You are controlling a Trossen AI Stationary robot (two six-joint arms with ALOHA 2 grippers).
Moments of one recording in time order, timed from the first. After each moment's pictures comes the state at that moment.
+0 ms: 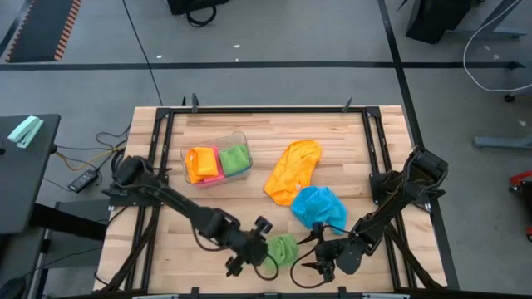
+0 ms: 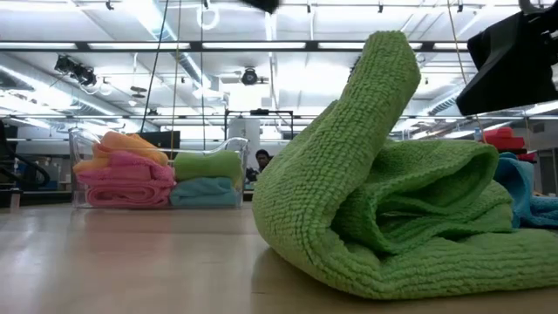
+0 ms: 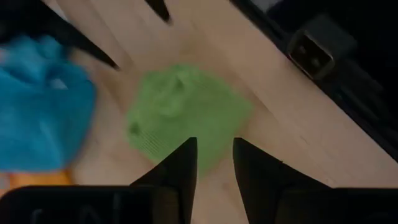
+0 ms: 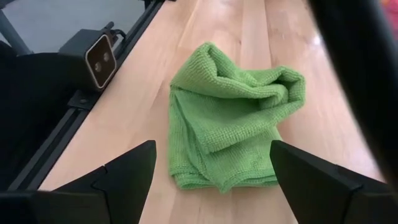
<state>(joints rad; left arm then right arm) -0.53 1.88 1.48 -0.51 -0.13 0.19 0.83 1.75 0.76 0.34 0.63 0.30</state>
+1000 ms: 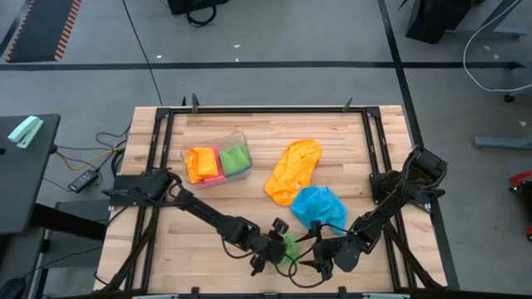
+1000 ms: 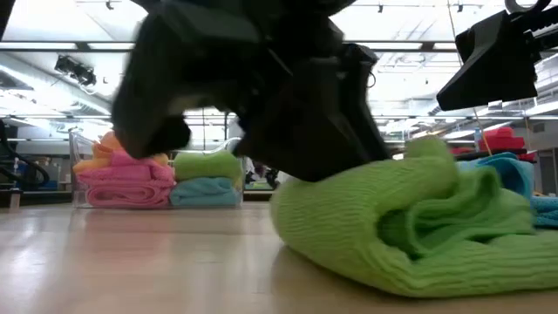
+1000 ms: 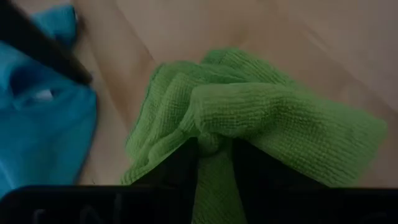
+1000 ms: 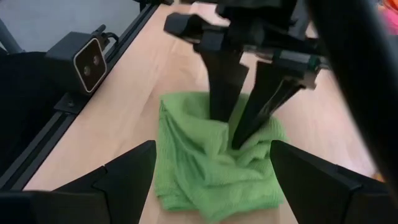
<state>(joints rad) -0.47 2.17 1.48 -0.13 -0.24 0.33 0.81 1.75 0.76 0.36 0.63 0.24</state>
